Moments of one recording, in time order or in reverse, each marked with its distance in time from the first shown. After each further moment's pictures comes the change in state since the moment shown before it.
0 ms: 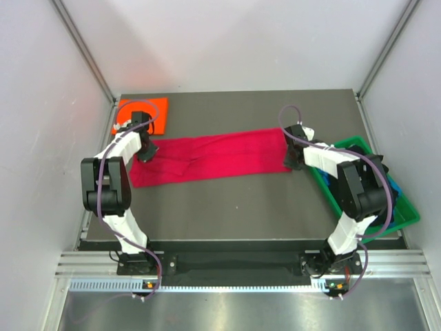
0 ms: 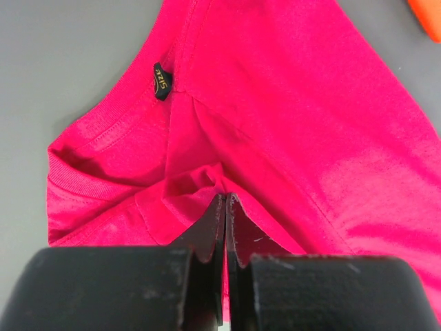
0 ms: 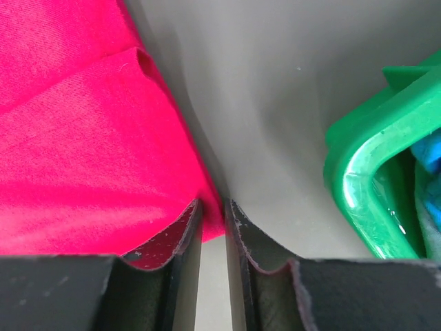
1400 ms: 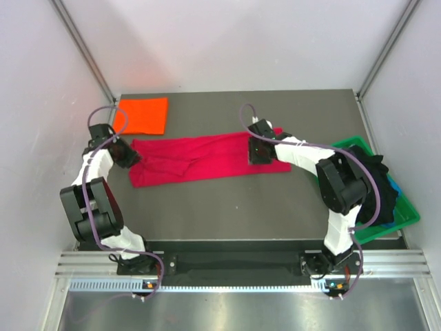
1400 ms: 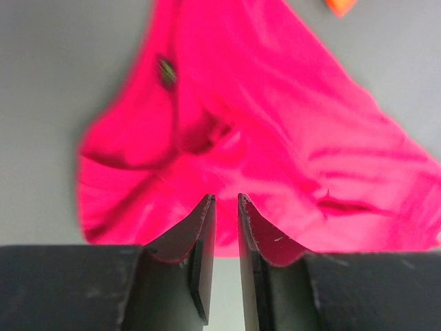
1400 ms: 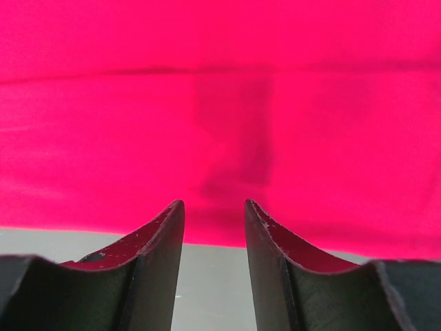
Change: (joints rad) left arm 0.317 -0.235 -0.196 0.144 0.552 0.210; right arm 0.253 0.145 0.273 -0.046 -0.148 -0.115
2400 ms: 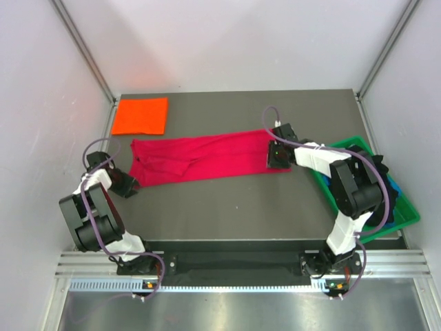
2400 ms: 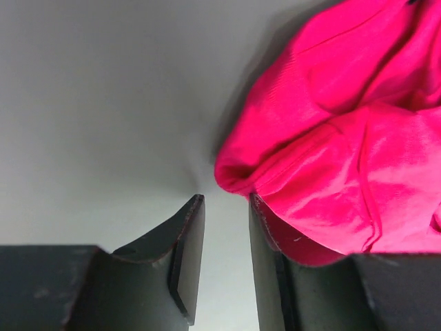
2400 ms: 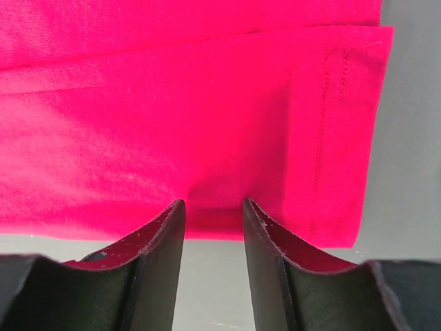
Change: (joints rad) left arm 0.122 -0.067 -0.273 -0.018 -0.069 -0.067; right arm -0.173 -0.098 -0.226 0.109 -0.070 -0.034
